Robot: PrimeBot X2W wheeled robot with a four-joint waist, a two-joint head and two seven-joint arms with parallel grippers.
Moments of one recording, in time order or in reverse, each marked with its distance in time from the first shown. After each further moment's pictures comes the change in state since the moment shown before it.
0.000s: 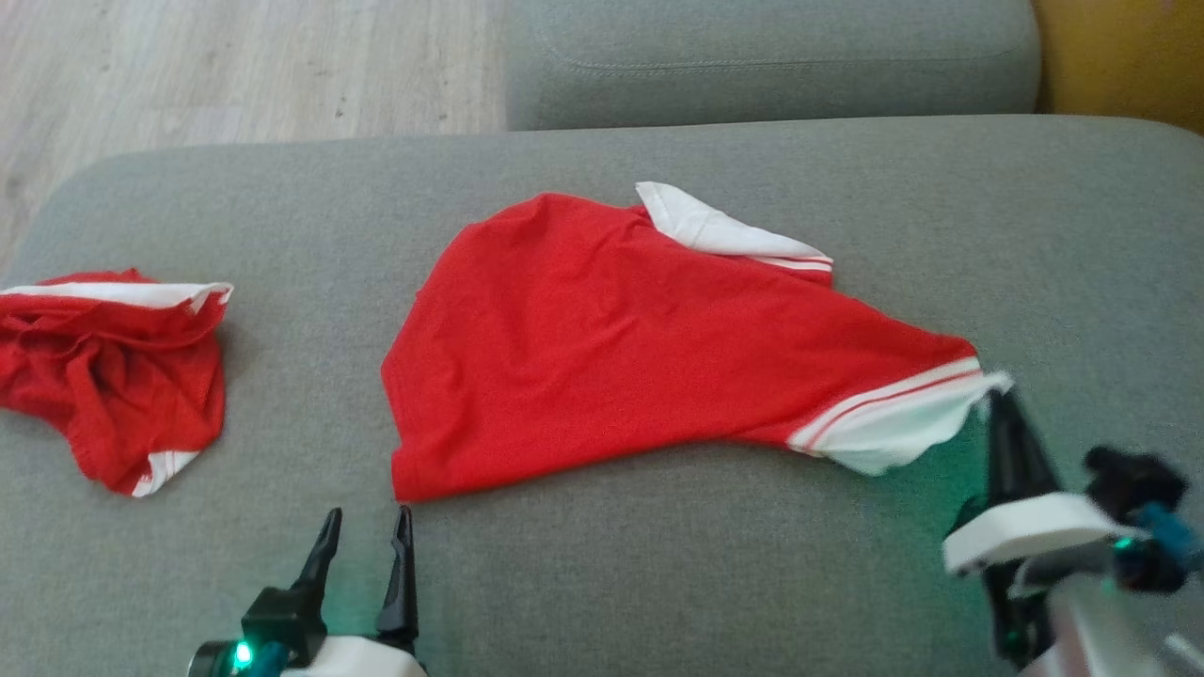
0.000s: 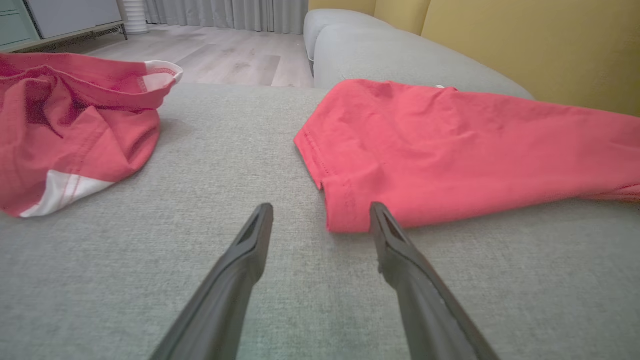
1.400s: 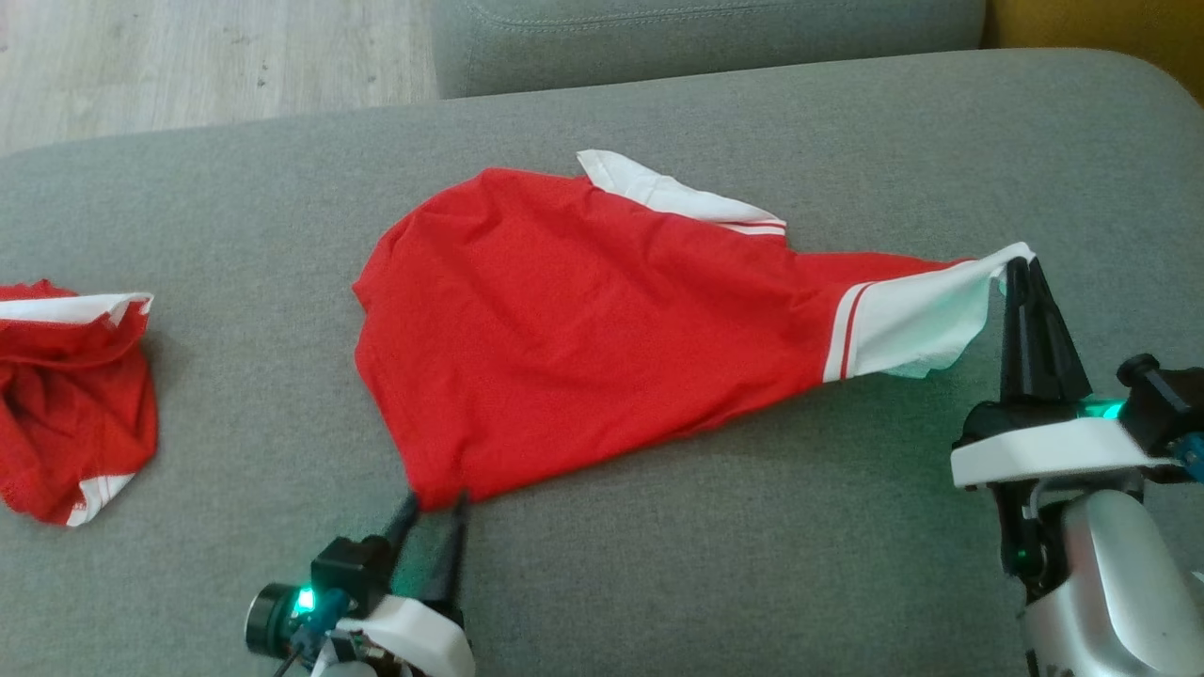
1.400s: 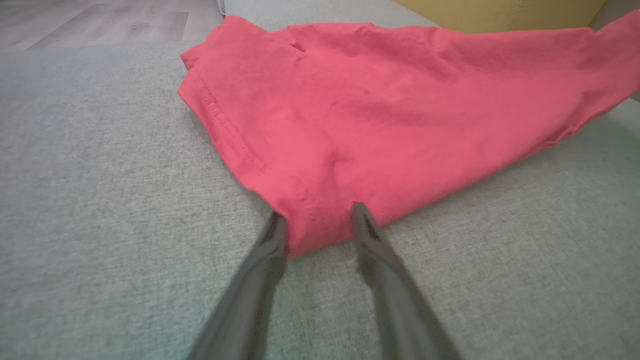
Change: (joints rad) left arm -0.148 -0.001 -0.137 0.180 -0.005 -0.077 0.000; right arm -0.045 -0.029 0.051 -0.305 -0.010 0.000 0.000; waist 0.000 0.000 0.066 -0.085
